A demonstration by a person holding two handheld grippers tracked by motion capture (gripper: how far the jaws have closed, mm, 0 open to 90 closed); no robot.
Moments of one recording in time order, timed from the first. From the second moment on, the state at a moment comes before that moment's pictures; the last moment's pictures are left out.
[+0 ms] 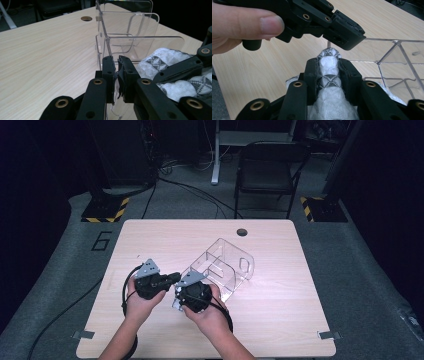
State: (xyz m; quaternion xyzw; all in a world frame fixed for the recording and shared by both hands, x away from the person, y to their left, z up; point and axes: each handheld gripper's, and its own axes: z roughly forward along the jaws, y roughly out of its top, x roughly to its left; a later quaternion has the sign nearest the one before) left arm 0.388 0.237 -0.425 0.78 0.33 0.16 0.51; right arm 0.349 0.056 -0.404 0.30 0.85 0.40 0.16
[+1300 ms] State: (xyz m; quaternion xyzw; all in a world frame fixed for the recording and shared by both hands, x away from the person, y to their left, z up) left arm 0.386 0.235 -0.425 0.78 0.34 0.16 0.50; right arm 0.302 0.003 -0.418 0.29 0.84 0.42 0.17
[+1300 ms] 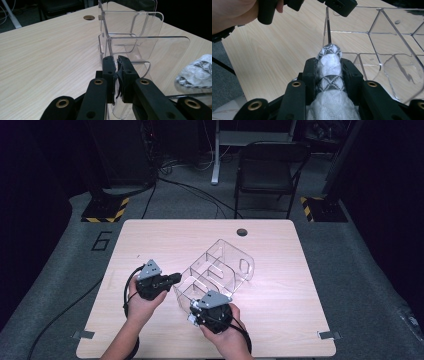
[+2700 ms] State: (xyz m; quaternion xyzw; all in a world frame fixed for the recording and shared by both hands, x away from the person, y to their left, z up) left arm 0.384 0.232 -0.427 0.78 0.34 0.16 0.50; right arm 0.290 -0.018 -0.497 0.35 0.83 0.42 0.12
